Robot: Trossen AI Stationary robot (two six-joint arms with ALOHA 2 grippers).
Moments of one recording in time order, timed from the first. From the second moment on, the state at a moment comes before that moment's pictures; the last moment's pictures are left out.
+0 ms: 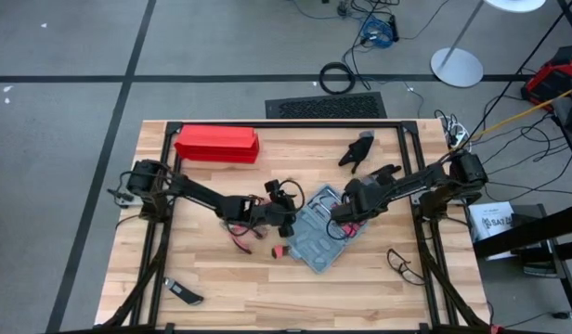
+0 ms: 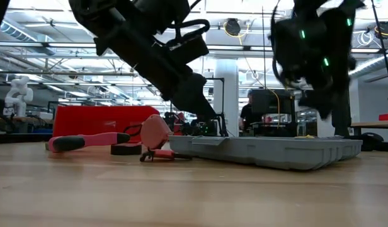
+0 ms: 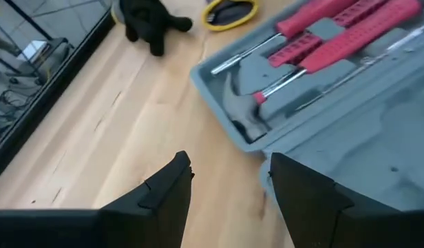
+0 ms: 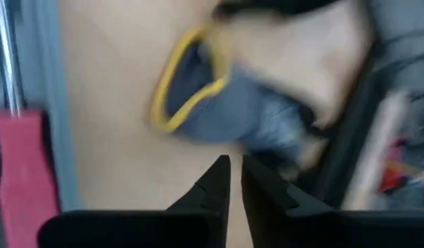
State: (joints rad) left arm -0.14 1.84 0.96 0.26 -0.53 0.01; right arm 0.15 1.64 0.93 -1.21 0.48 1.06
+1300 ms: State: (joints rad) left arm -0.08 1.84 0.78 0.44 -0.34 -0.02; right arm 0.31 1.59 0.86 -0.24 0.20 0.59
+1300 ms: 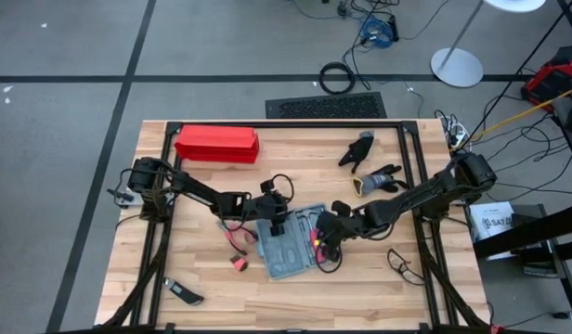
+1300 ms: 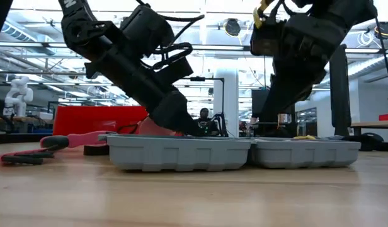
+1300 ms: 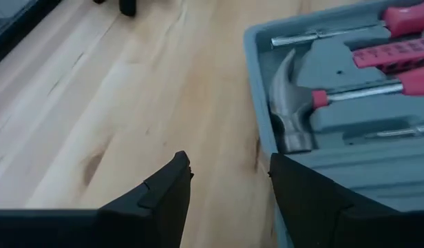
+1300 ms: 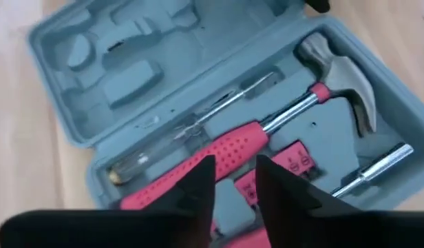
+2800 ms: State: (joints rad) left arm -0.07 1.90 0.79 0.49 -0.33 -0.05; right arm 0.27 1.64 0.86 -0.12 0.30 0.46
